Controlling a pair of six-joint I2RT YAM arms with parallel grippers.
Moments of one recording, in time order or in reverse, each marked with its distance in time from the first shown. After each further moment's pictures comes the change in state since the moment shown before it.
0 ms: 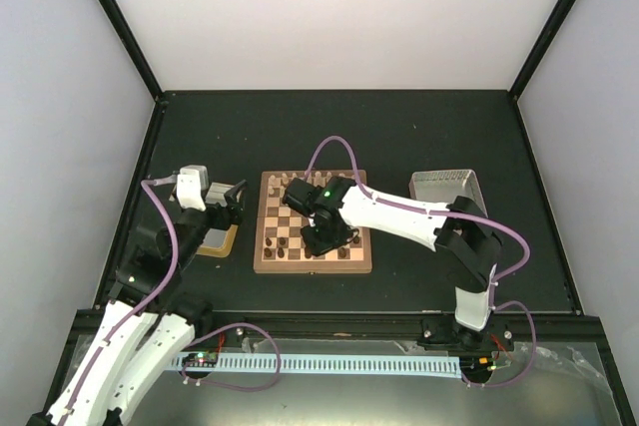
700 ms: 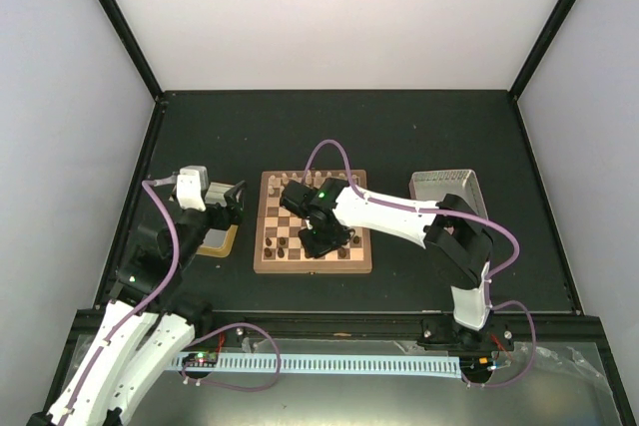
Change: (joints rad) left arm 0.000 0.000 -0.005 -0.007 -0.020 0.003; right arm 0.000 0.051 0.013 0.002 -0.021 -0.018
